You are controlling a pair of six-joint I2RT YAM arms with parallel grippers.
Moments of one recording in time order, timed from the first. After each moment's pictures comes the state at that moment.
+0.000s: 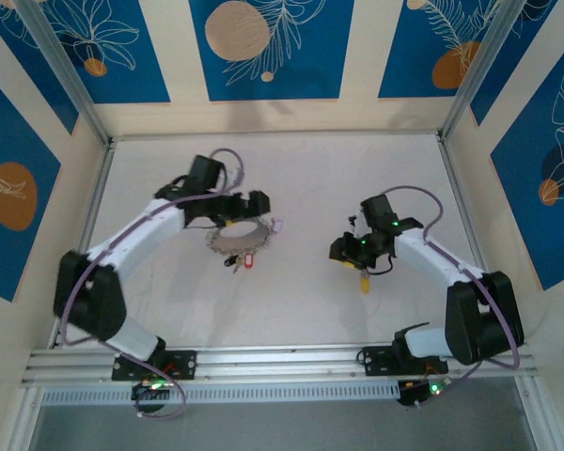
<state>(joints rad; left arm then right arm) -0.40 1.49 1.22 -0.57 0.47 -0.54 0.32 1.36 0.80 -0.64 -0.48 0.51</state>
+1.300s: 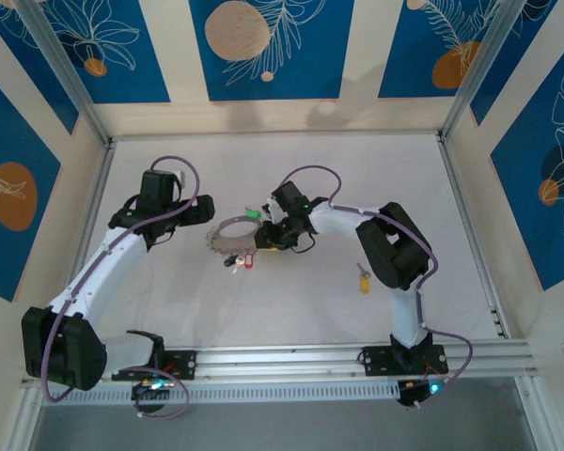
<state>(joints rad) -0.23 1.24 1.00 -0.57 0.00 -0.33 0.66 2.01 1.30 -0.37 -0.53 0.56</state>
